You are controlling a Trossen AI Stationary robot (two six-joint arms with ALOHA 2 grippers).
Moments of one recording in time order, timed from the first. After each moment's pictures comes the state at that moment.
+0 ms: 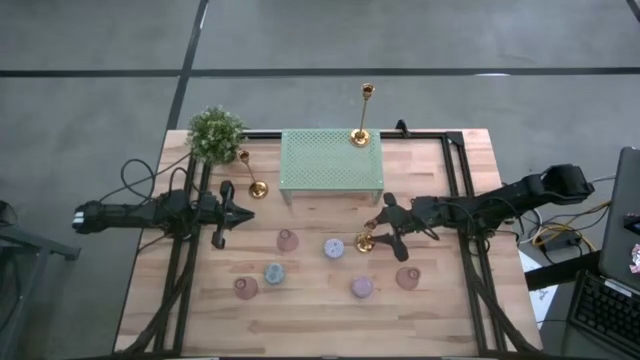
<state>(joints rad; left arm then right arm) 0.00 0.11 0.01 0.12 0.02 -0.06 0.09 1.15 0.34 0.45 -0.03 0.15</state>
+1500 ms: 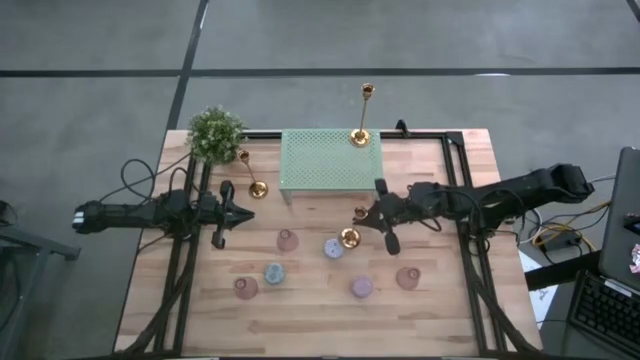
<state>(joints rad) 0.00 0.11 0.01 0.12 0.02 -0.06 0.09 1.15 0.67 0.24 -0.02 0.10</state>
